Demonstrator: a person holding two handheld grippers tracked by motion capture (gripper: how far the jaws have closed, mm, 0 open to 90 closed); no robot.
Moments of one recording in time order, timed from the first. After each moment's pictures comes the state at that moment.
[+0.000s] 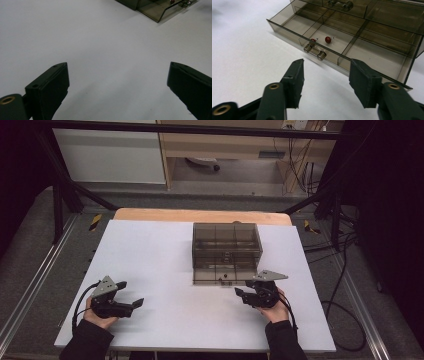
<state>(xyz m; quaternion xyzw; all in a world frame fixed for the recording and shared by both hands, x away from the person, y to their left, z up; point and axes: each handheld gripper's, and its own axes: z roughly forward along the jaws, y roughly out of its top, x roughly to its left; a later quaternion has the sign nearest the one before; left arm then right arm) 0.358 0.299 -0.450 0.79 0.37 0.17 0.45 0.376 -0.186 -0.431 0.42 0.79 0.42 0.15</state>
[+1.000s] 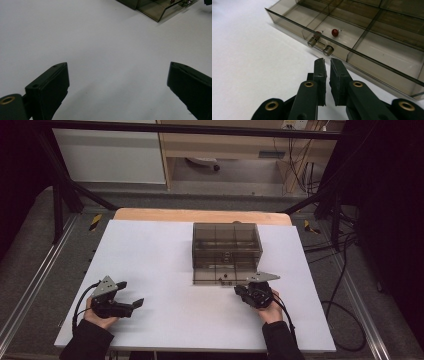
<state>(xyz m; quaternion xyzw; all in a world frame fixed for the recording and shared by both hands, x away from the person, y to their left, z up) 0.358 0.299 -0.450 0.79 0.37 0.17 0.45 0.381 -0.173 -0.444 0.42 0.80 0.41 0.14</state>
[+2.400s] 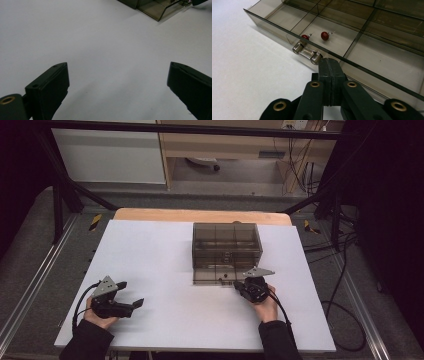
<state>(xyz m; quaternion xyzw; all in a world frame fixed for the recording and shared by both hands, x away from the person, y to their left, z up) 0.358 0.299 -0.451 0.79 0.37 0.17 0.45 0.401 -0.166 -0.454 0.43 0.80 0.40 0.15</state>
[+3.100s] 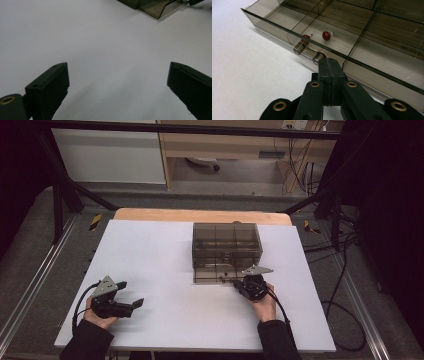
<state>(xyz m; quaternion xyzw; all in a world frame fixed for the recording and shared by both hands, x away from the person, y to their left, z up) 0.358 0.299 -0.451 0.79 0.37 0.17 0.45 0.408 -0.164 -0.455 0.44 0.79 0.39 0.15</state>
